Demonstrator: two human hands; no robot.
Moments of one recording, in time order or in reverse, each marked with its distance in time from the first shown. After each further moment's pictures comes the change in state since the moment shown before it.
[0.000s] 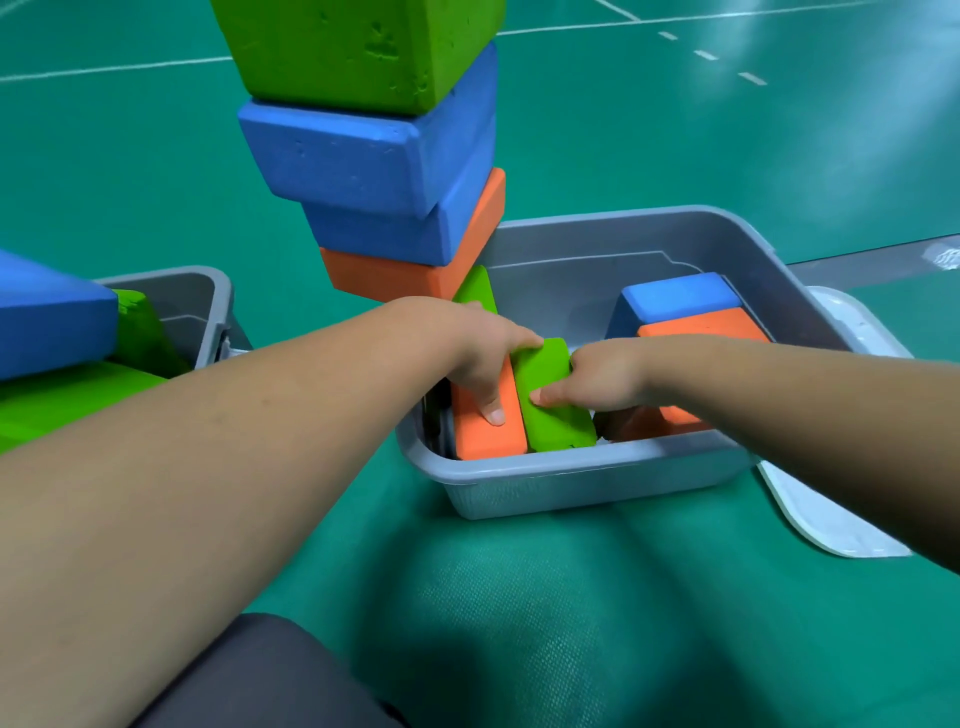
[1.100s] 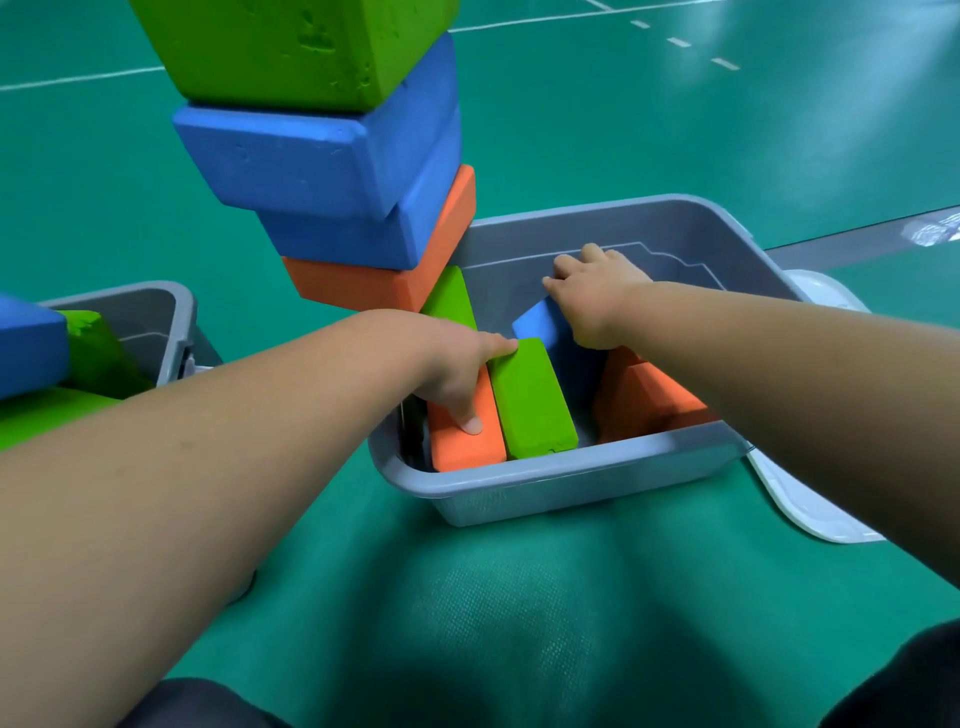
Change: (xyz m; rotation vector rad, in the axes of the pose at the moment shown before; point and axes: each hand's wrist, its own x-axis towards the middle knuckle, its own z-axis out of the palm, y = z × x) left_hand 0.004 0.003 0.008 -0.051 -0.040 -0.035; right_hand 0.056 0.025 -0.056 -0.920 0.488 -0.094
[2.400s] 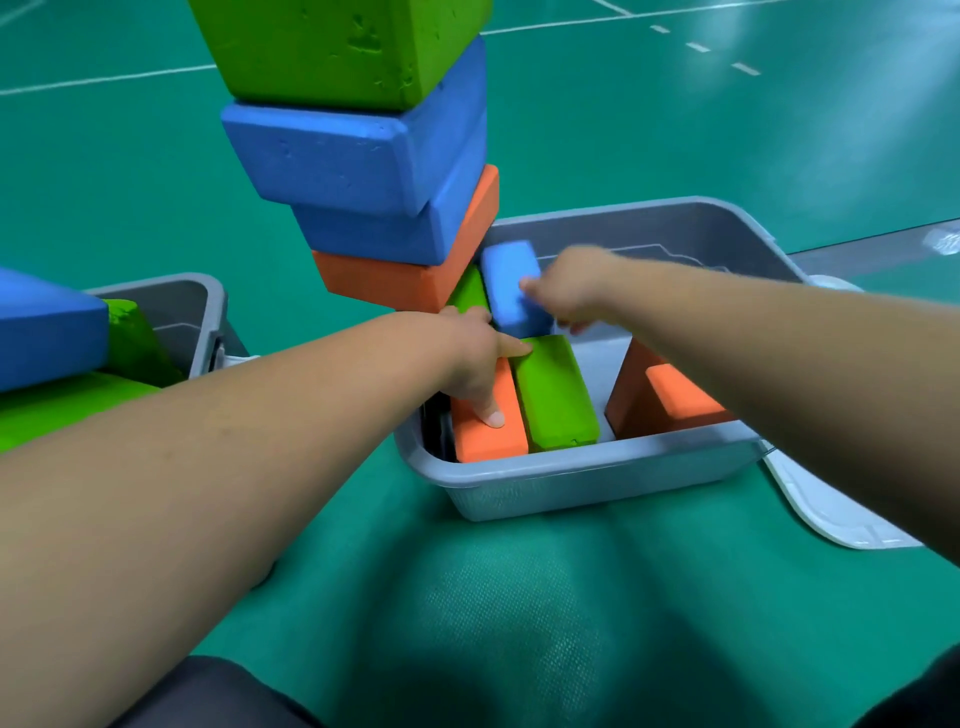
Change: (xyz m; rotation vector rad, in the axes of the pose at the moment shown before) left_hand -0.013 0.004 -0.001 0.079 0.021 -0.083; right_hand -0.012 -0.040 -0.065 0.806 -0.139 0.261
